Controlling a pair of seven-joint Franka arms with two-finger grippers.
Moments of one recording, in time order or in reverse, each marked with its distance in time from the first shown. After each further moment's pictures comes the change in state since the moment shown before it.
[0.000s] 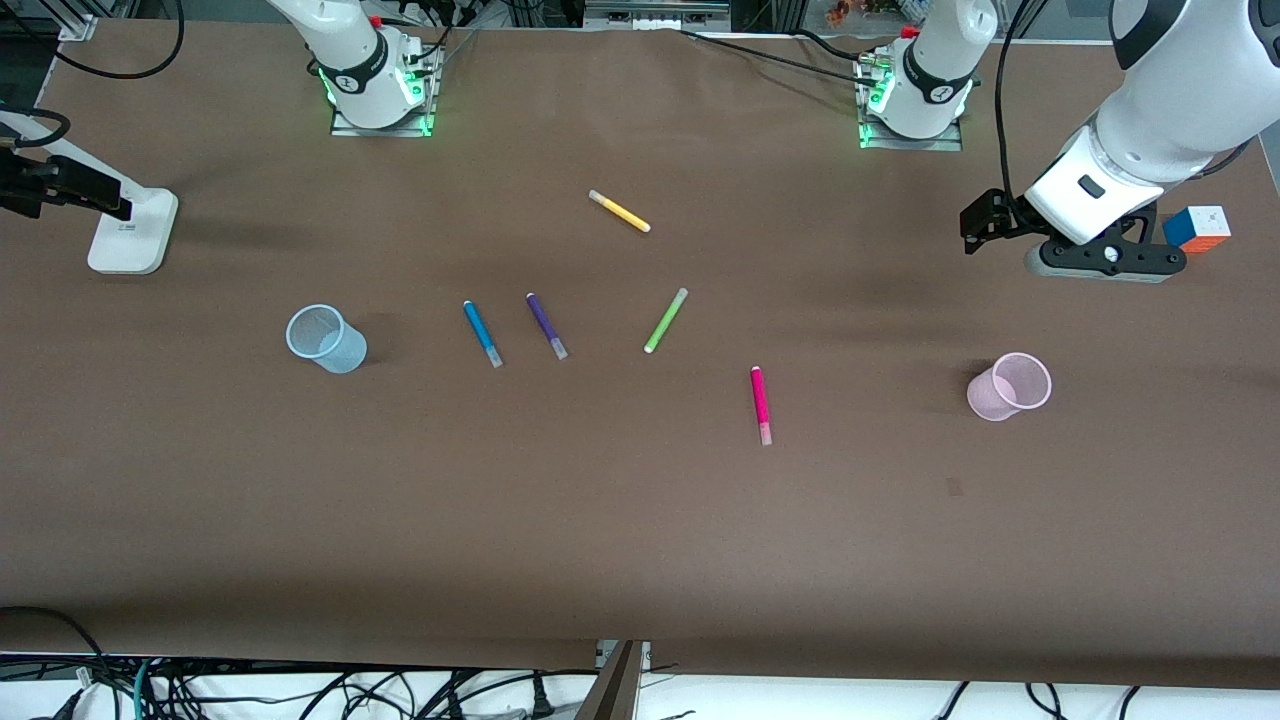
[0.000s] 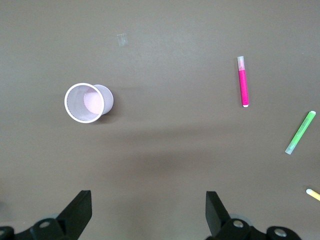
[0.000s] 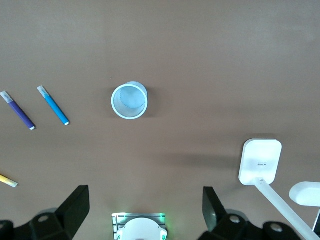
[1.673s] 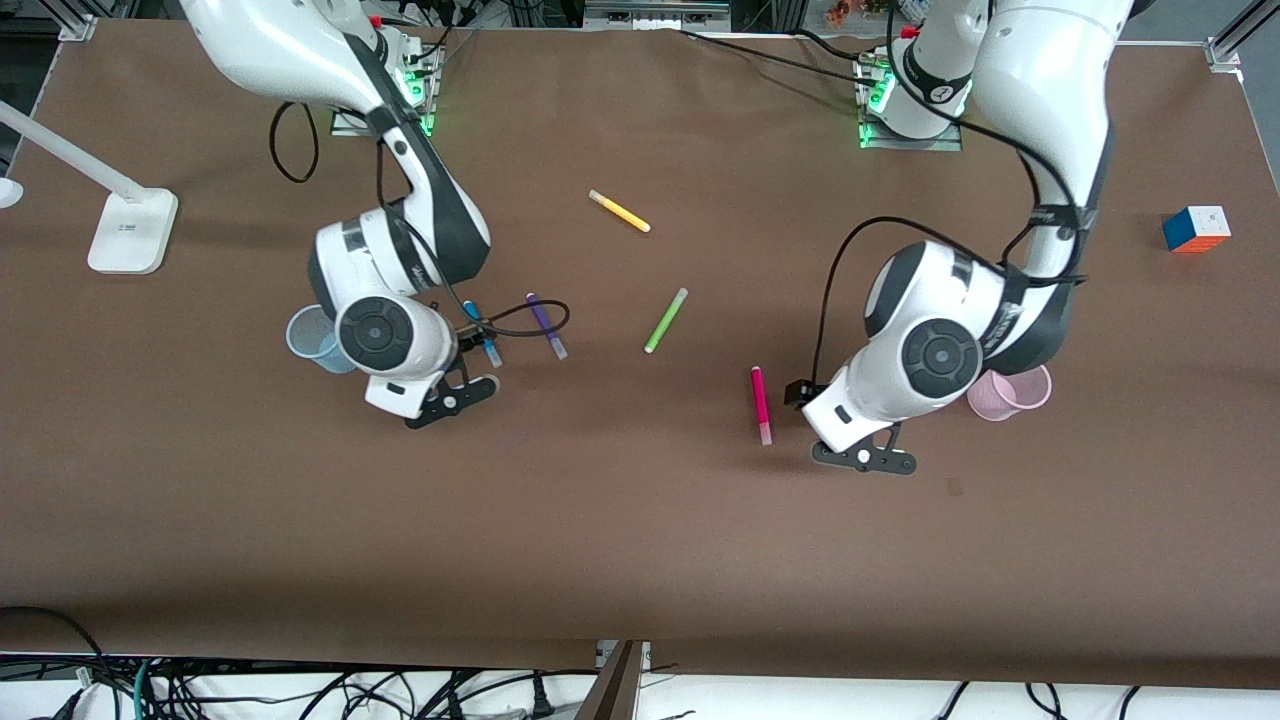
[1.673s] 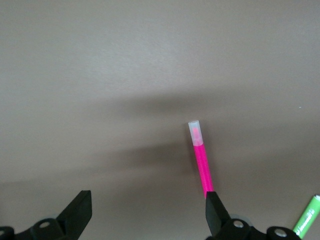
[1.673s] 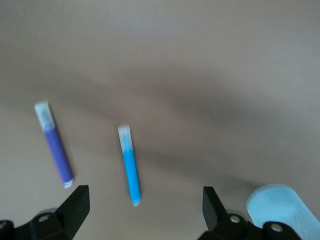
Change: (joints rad) left arm -0.131 0.697 -0.064 0.338 -0.002 0.337 -0.113; right arm 0.474 0.541 0.017 -0.095 0.056 0.547 0.032
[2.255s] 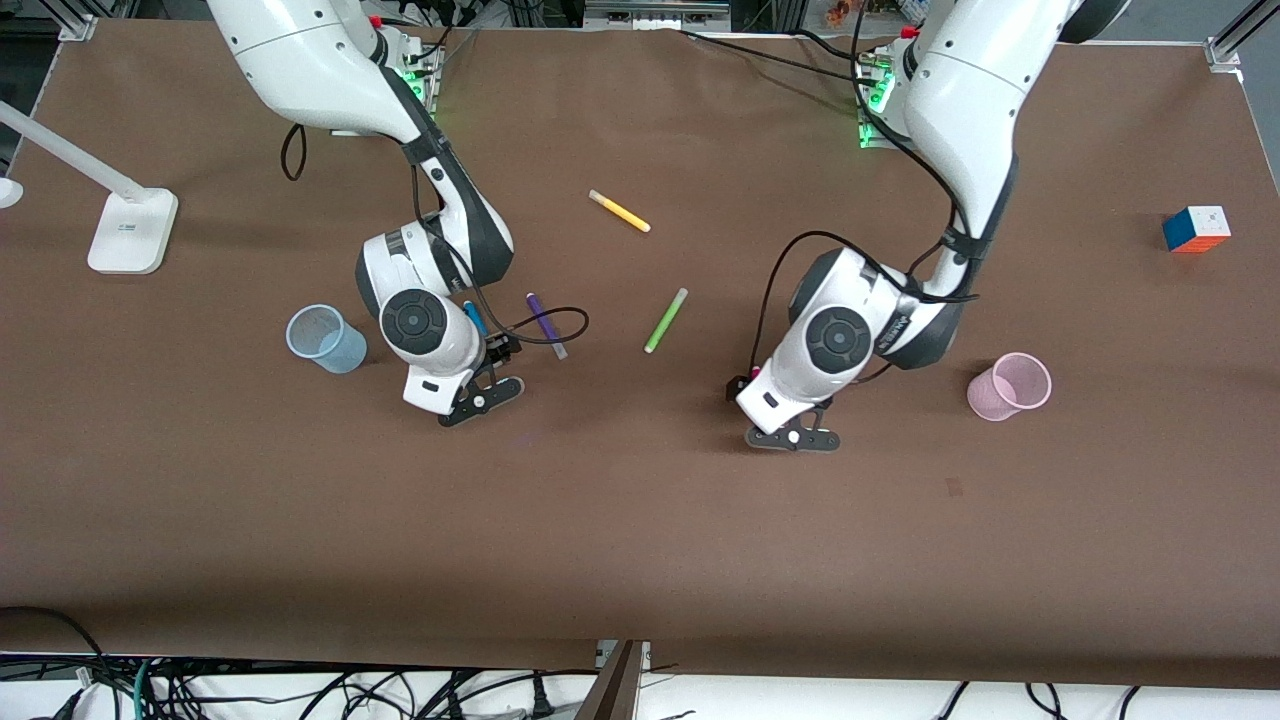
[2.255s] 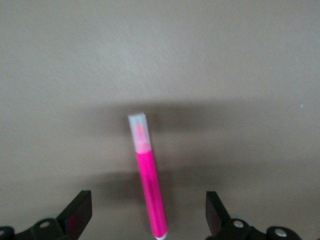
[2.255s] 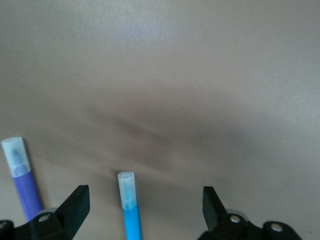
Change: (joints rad) left arm -0.111 0.064 -0.001 -0.147 0.004 0.261 -0.180; right arm 0.024 0.022 0.000 -0.169 0.001 0.295 0.000
